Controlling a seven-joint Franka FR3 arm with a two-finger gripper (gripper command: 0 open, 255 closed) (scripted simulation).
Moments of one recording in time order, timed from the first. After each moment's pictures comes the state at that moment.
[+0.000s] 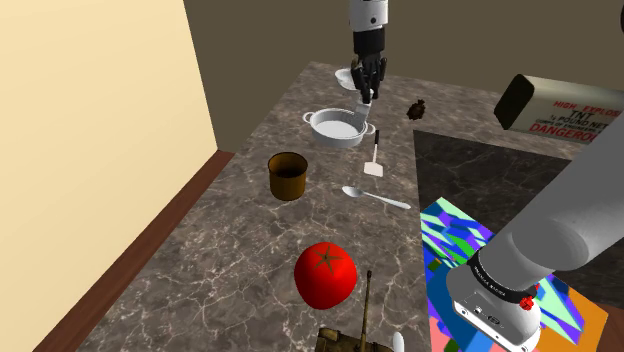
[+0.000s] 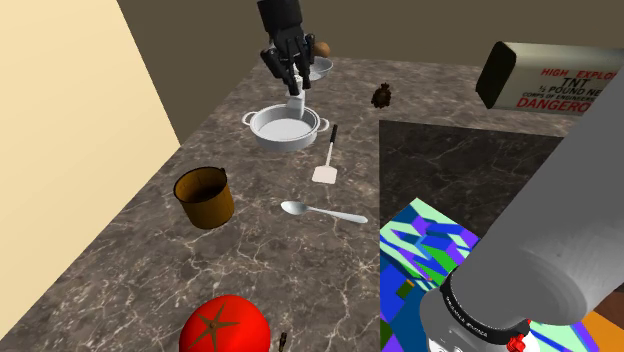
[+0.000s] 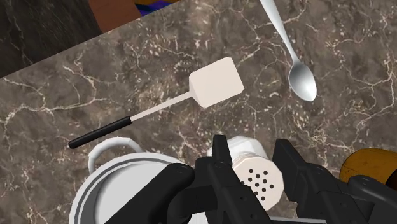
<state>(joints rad) -0.03 0.00 0.10 -1.80 -0.05 1.51 -0.12</state>
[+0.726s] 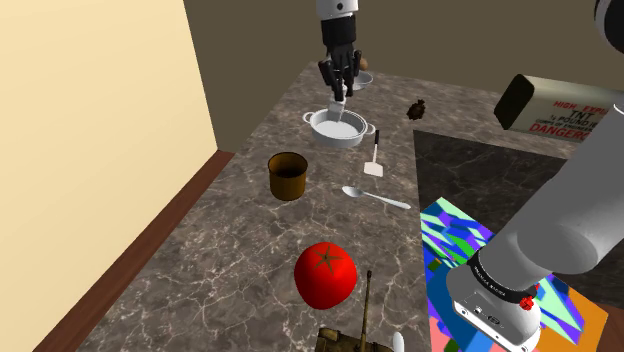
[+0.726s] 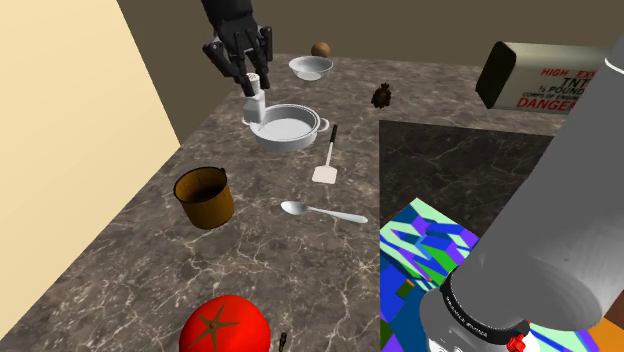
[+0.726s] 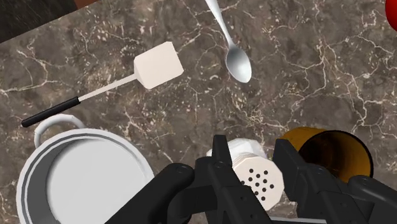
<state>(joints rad) 0.06 0.07 0.19 -1.64 -0.01 1.42 0.05</state>
